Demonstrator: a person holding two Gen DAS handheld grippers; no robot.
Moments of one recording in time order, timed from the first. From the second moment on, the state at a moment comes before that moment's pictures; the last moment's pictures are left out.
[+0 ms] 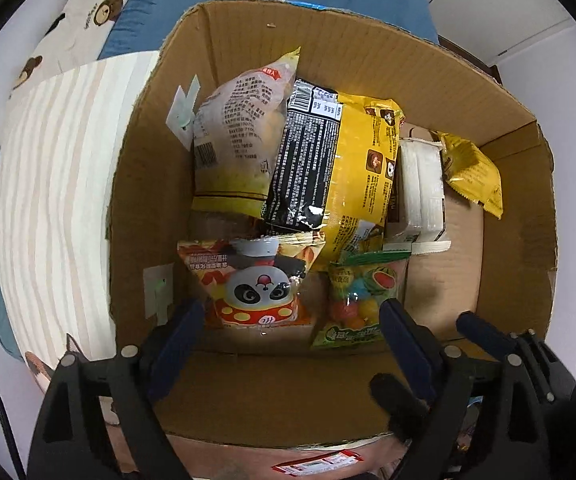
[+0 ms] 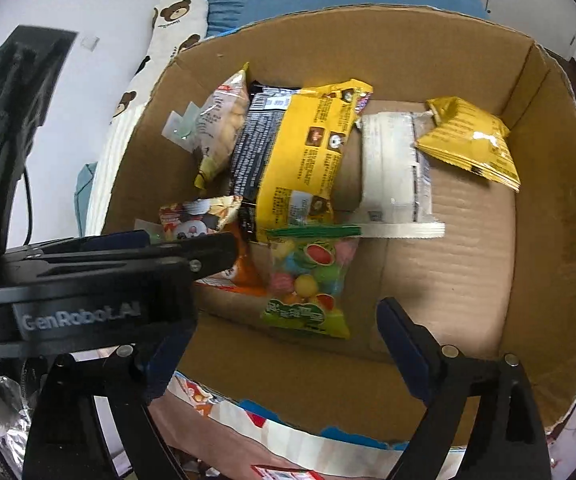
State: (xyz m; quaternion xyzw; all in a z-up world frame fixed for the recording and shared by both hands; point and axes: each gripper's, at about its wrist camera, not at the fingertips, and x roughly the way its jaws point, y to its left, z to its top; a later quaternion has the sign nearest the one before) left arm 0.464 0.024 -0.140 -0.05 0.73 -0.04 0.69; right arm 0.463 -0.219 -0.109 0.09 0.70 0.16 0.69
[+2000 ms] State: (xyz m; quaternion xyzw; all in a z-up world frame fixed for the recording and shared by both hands) left arm 0.237 0.091 -0.219 0.16 0.65 0.01 0.74; right arm 0.133 -0.229 -0.203 0.27 0.71 -0.07 0.64
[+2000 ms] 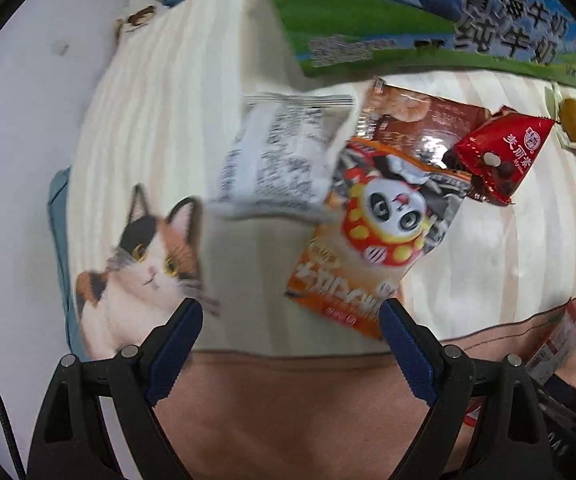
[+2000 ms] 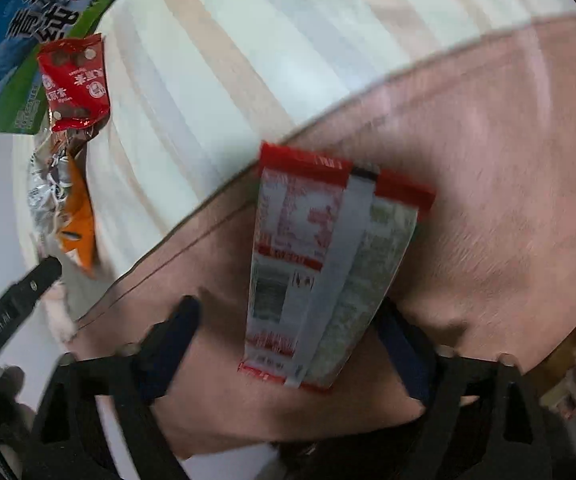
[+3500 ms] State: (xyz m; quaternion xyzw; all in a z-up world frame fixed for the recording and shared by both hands) left arm 0.188 0.068 -0.274 0.00 0.70 -0.05 0.71; right arm 0.175 -0.231 -0.179 0.01 0.73 0.07 0.68
